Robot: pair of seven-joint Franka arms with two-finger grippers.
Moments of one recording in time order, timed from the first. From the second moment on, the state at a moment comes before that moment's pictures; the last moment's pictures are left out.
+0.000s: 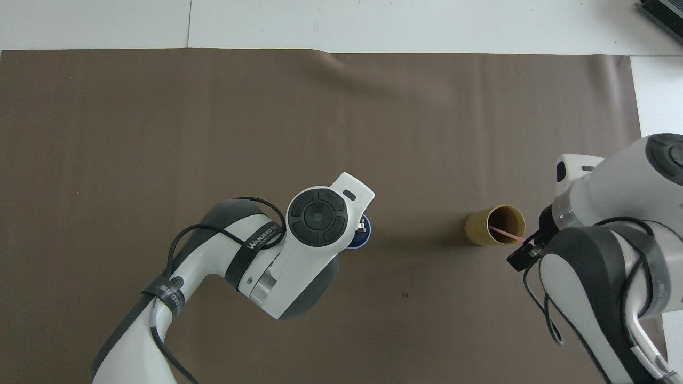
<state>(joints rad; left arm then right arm) -0.75 0.25 0.01 -1.87 -0.06 2.15 -0.79 0.18 -0.10 -0.07 -2.07 -0.02 1.74 -0.54</state>
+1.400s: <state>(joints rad) -0.40 -0.03 0.05 -1.75 -0.05 1.80 -0.21 0.16 -0.12 -0.08 -2.10 -0.11 1.69 -0.54</state>
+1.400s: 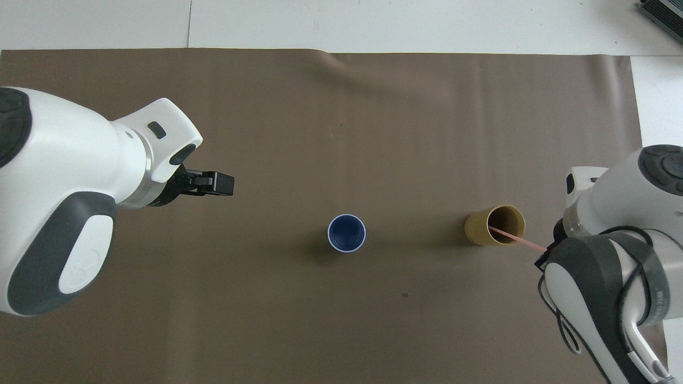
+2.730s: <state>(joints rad) -0.10 -0.03 0.04 -1.50 -0.03 1.45 0.12 0.18 -0.15 -0.07 -1.70 -0.11 1.22 -0.50</state>
